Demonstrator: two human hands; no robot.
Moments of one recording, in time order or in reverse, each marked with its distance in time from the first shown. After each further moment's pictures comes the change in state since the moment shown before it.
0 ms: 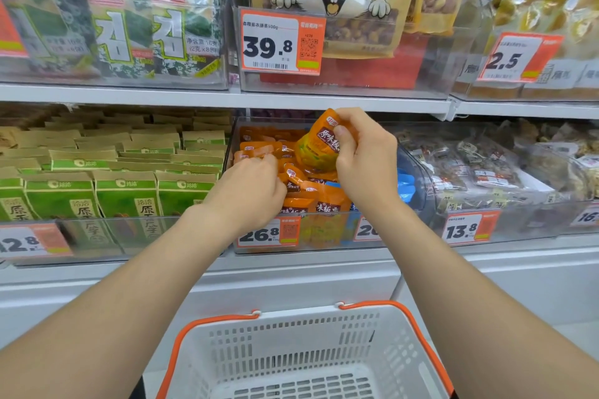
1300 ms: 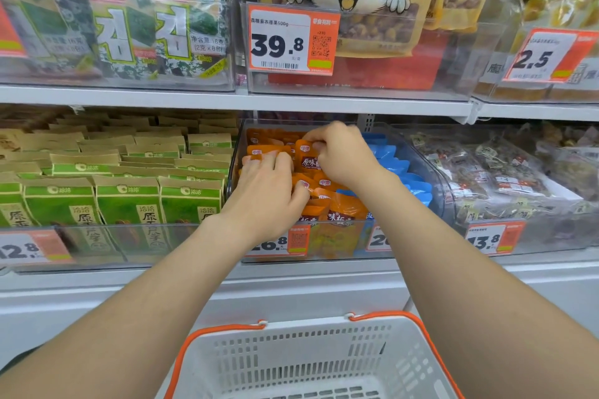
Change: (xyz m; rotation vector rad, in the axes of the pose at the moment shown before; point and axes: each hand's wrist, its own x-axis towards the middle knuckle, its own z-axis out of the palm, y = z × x) left_hand 0.014 -0.004 0.026 -0.026 0.050 0.030; right_hand 0.043 0.034 0.060 -0.324 -0.554 0.105
